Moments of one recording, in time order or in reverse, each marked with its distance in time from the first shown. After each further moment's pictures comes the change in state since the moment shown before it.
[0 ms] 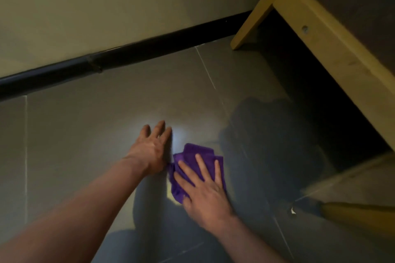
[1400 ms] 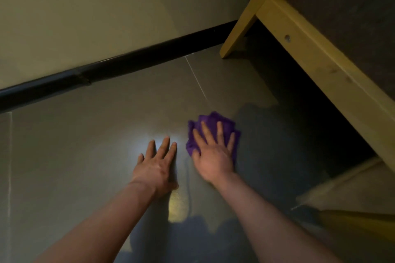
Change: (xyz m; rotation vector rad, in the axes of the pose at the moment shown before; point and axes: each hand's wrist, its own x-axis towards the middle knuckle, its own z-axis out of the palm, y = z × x) left_hand -0.010 0.044 0.004 -0.012 -0.057 -0.006; right_hand 0.083 0.068 -0.054 0.024 0.091 0.376
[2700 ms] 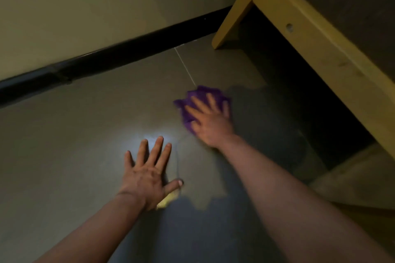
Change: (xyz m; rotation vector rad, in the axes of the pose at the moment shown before) left_hand 0.002 -0.013 0.019 0.118 0.093 0.060; right_hand 0.080 0.023 -0.026 -0.051 -0.013 -0.145
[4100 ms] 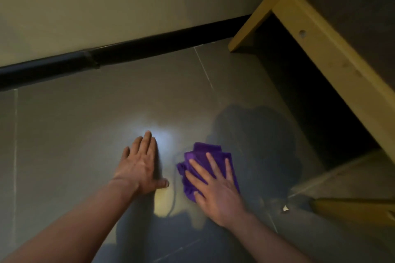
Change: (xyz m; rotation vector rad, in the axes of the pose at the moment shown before) left_hand -0.043 -0.028 0.001 -0.122 -0.027 -0.150; right_hand -0.184 -0.048 0.069 -0.099 -0.042 -0.250
